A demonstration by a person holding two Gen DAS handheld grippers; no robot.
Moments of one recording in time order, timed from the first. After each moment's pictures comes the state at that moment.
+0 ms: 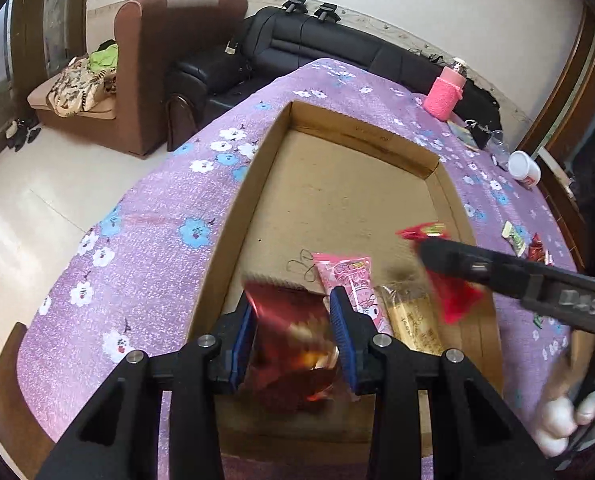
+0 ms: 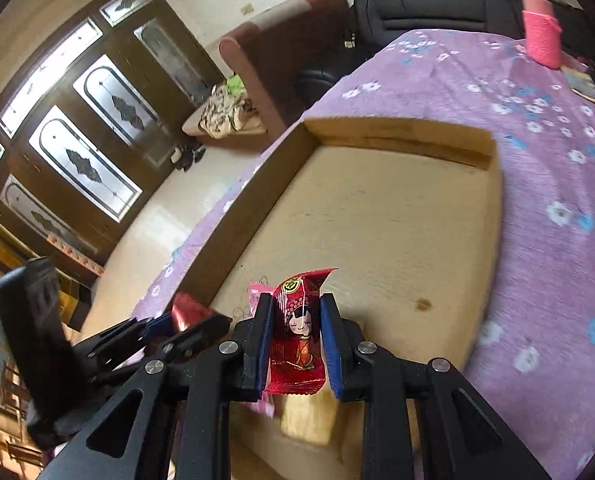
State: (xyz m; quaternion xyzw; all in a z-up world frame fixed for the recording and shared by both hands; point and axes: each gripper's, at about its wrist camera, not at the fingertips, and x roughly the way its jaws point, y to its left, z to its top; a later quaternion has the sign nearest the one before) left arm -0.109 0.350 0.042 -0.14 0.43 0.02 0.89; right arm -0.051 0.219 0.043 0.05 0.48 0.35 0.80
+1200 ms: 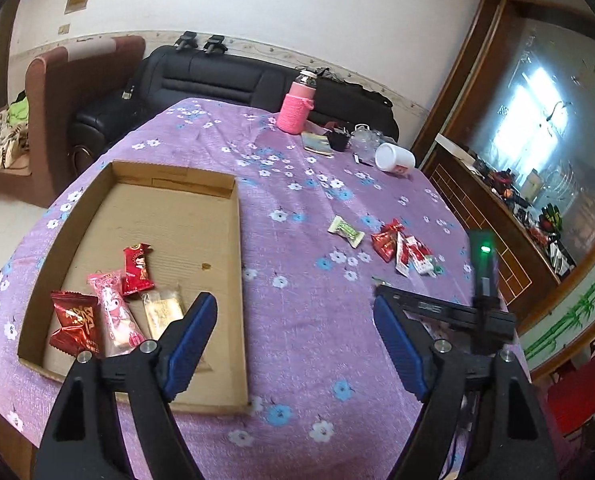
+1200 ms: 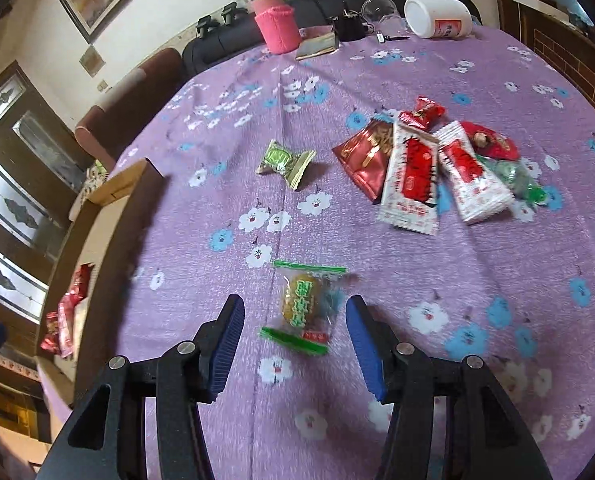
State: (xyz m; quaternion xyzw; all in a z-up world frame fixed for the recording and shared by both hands) left arm -0.152 0.190 0.122 -0.12 0.36 -0.14 0.91; right arm -0.083 -0.047 0.012 0.13 0.48 0.10 0.86
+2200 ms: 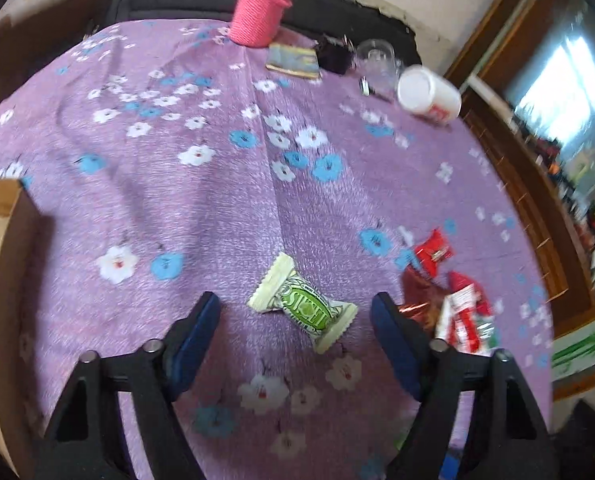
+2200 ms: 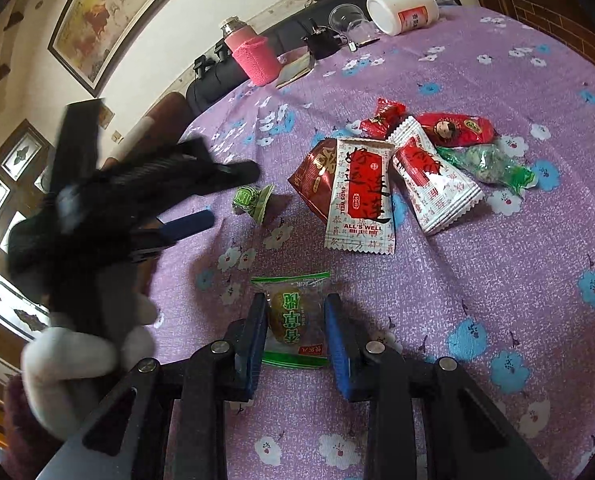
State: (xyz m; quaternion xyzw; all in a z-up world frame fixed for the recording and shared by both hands) left arm 0.087 0.027 0.020 -0.09 0.49 -0.13 0.86; right arm -0.084 -0.104 -0.001 0.24 0.43 0.13 0.86
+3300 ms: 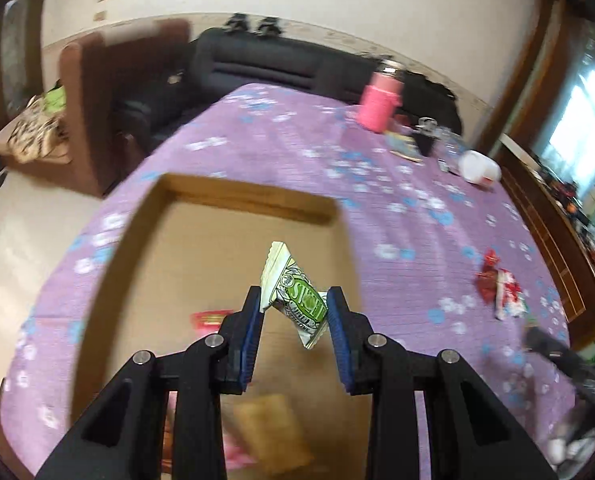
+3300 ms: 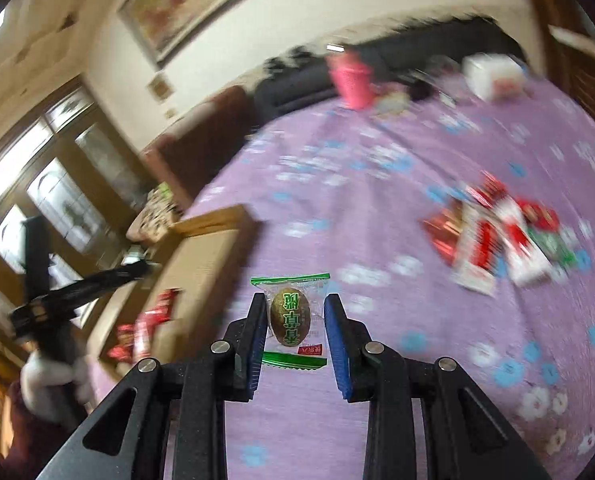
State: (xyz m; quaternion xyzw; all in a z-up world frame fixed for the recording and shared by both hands) left arm -0.039 0.272 0.091 -0.11 0.41 -0.03 0.91; right arm -0.111 -0.016 0.085 0.15 0.37 0.22 0.89
